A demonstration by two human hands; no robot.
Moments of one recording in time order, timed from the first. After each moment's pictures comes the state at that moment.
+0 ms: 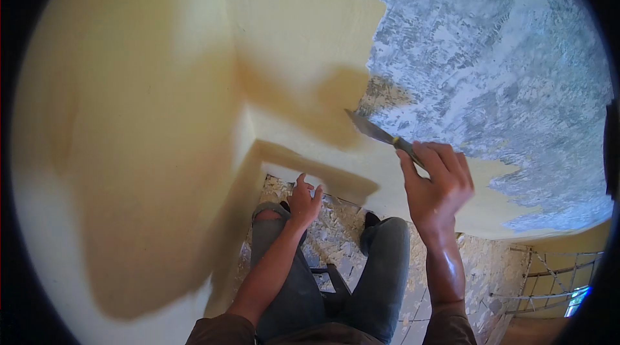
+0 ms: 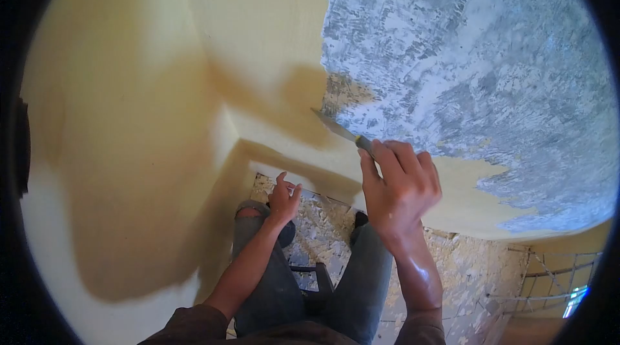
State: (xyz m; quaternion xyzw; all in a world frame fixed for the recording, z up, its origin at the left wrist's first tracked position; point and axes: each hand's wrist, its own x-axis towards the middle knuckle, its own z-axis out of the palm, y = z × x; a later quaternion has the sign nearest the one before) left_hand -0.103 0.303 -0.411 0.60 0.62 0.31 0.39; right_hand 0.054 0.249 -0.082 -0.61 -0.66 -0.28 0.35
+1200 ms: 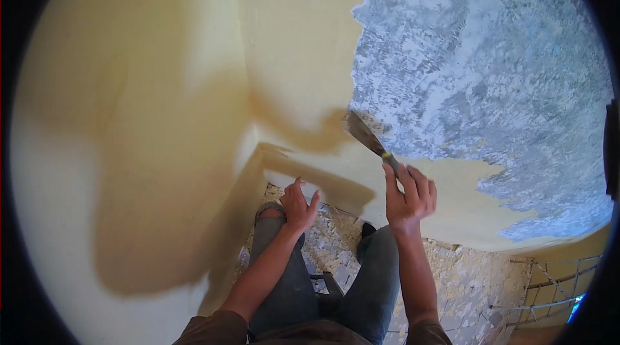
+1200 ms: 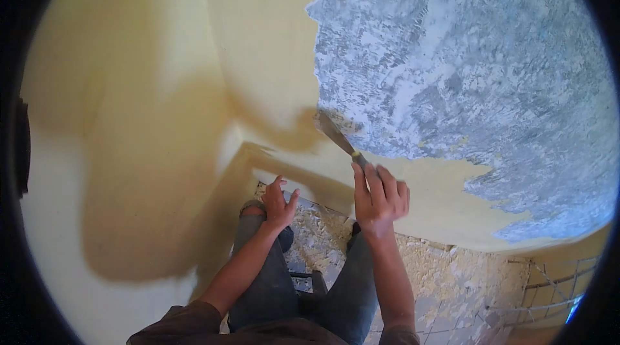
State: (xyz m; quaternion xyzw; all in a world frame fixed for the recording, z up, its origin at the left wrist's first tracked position) left_hand -0.112 0.274 -0.388 0.68 0.57 0.42 0.20; right_hand 0.076 0.228 -0.155 -0.57 -0.58 -0.39 0.43
